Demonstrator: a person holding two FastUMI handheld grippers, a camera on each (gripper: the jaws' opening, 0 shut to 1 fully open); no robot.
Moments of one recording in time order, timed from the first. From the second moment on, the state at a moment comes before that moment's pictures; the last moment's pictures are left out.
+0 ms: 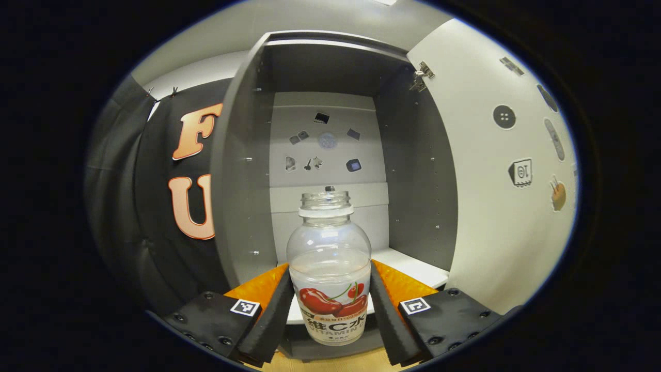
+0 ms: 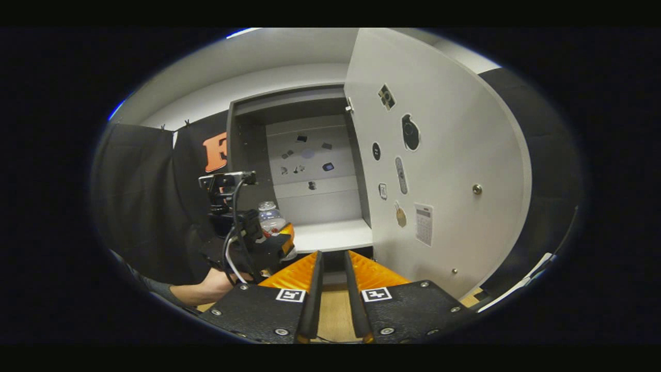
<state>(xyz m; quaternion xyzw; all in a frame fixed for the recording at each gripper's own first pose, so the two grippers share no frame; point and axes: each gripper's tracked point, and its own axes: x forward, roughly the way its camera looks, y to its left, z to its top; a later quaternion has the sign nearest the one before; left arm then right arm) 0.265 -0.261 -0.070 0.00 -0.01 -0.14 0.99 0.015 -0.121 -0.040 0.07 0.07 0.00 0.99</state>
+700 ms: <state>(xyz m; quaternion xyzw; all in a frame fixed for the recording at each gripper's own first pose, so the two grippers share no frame) 0.144 -0.175 -0.176 0.02 0.02 -0.07 1.00 -0.025 -0.086 -0.076 0.07 0.12 0.08 0.99</state>
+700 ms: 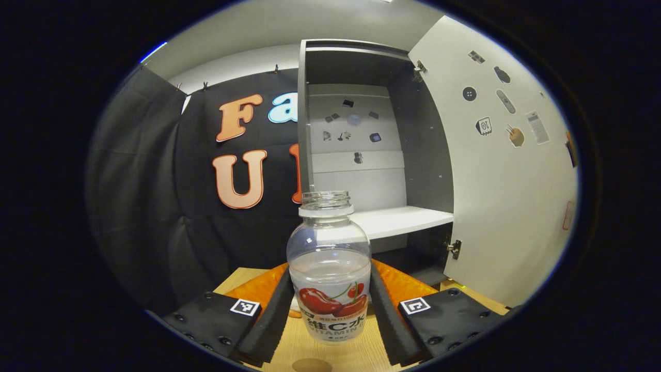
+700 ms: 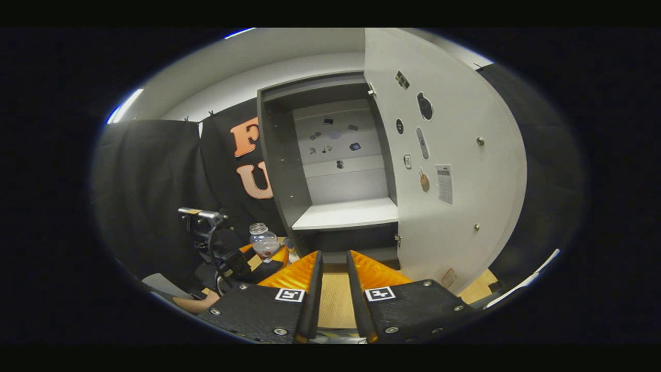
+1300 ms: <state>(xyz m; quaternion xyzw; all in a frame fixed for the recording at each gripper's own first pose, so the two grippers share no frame) 0.127 -0.140 -0.293 0.02 0.04 -0.06 1.00 -0.027 -0.084 -0.118 0.07 0.17 0.07 0.98</state>
